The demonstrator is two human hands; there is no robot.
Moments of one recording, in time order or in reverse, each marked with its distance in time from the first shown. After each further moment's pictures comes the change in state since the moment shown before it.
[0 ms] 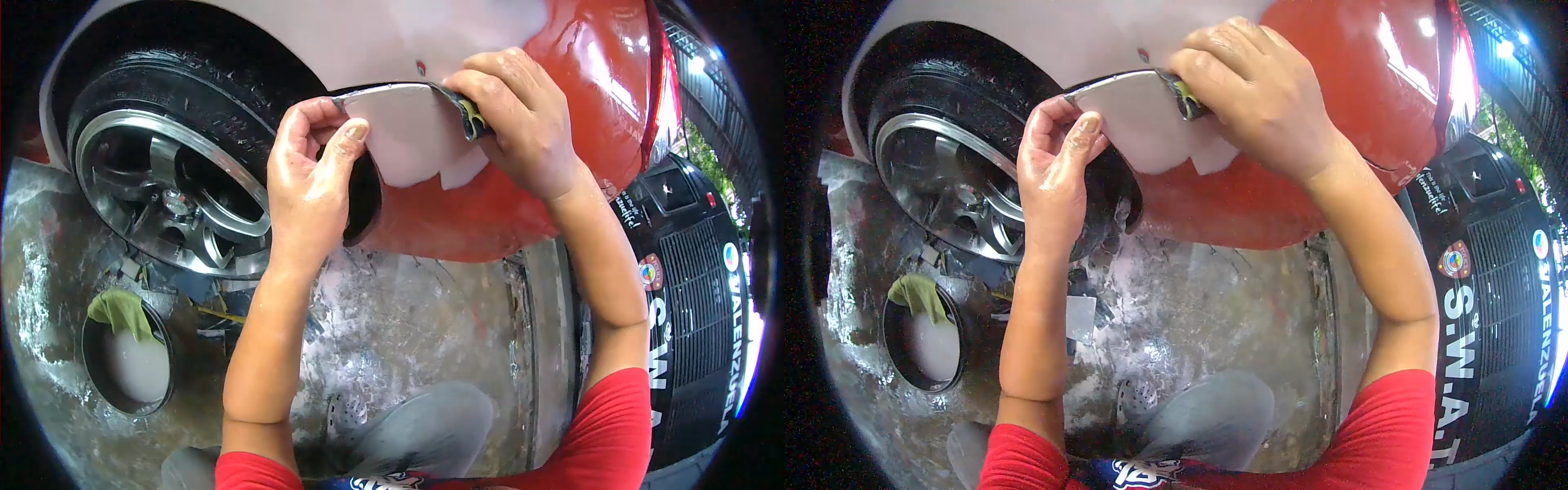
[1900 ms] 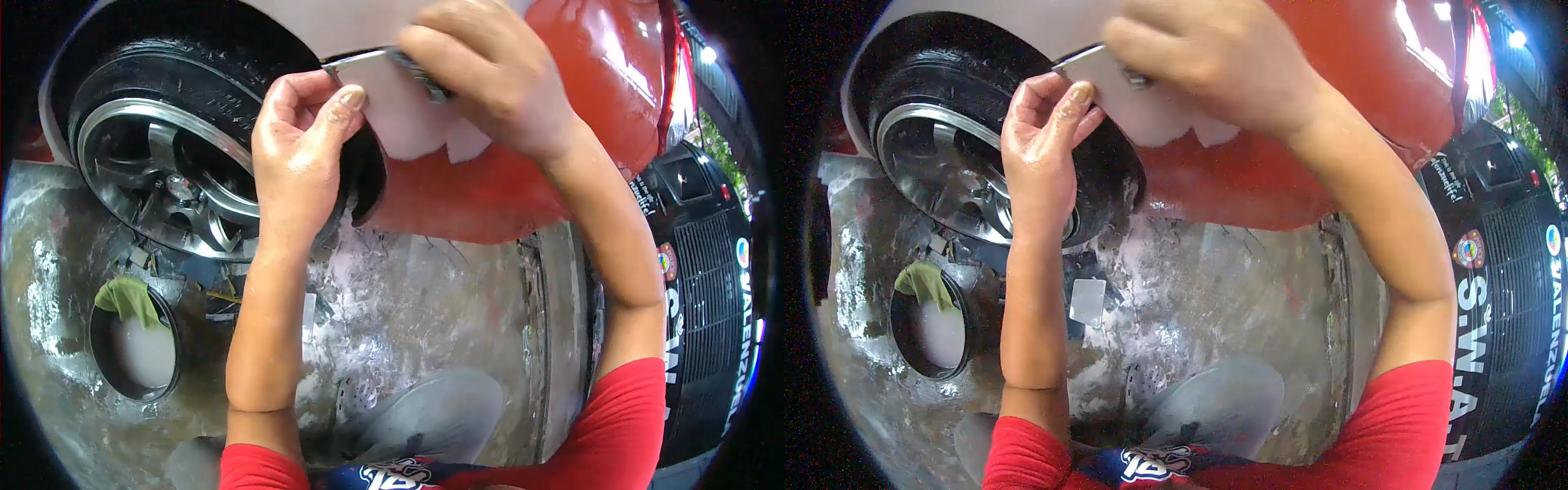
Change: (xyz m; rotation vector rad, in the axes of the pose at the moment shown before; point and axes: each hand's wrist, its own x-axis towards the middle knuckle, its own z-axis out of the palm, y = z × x) left_hand 0.001 0.004 -0.002 0.014 0.010 -0.003; right_hand 0.013 0.001 0.007 0.053 0.030 -0.139
